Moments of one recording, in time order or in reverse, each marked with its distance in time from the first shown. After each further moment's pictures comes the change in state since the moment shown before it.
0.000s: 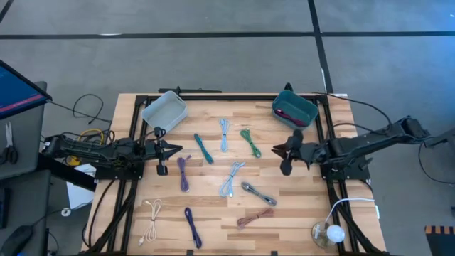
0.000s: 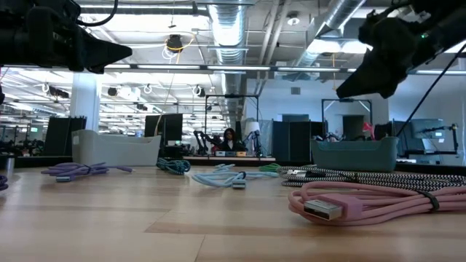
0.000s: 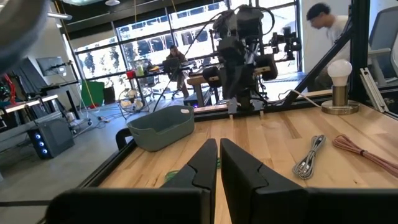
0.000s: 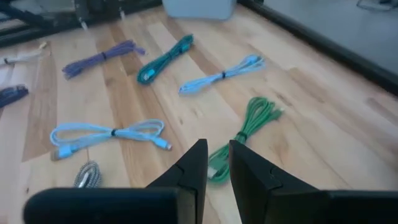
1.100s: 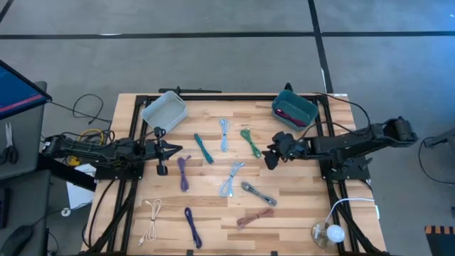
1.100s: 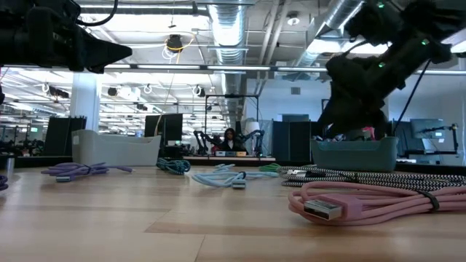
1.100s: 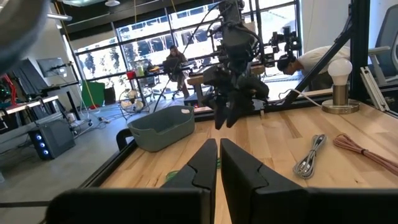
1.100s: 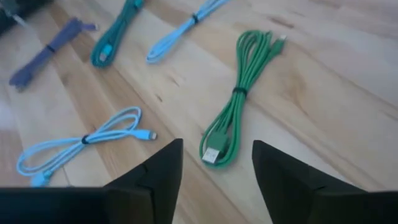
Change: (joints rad) left arm 0.000 0.000 0.000 0.000 0.000 0.007; right arm -0.183 0.355 0.068 0.086 -0.189 0.309
